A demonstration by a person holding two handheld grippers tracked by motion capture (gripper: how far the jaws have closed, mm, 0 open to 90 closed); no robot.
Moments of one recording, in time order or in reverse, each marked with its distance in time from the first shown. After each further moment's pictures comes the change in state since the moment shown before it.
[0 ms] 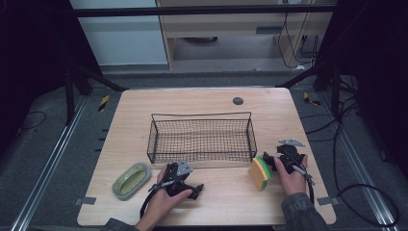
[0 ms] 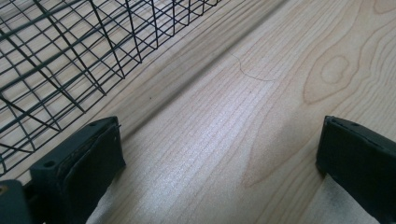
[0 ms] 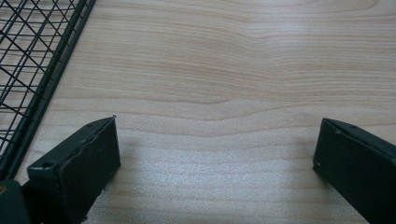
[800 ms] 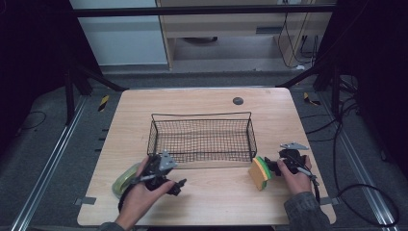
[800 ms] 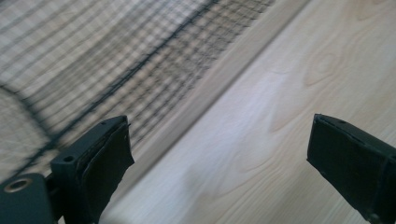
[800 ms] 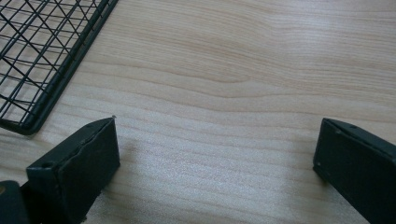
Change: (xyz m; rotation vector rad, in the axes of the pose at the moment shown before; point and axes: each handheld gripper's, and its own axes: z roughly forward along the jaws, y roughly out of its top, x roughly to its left) left arm 0.027 0.027 -0.092 0.069 0.095 0.071; right arm -0.010 -0.009 -0.010 0.005 0.102 -0.099
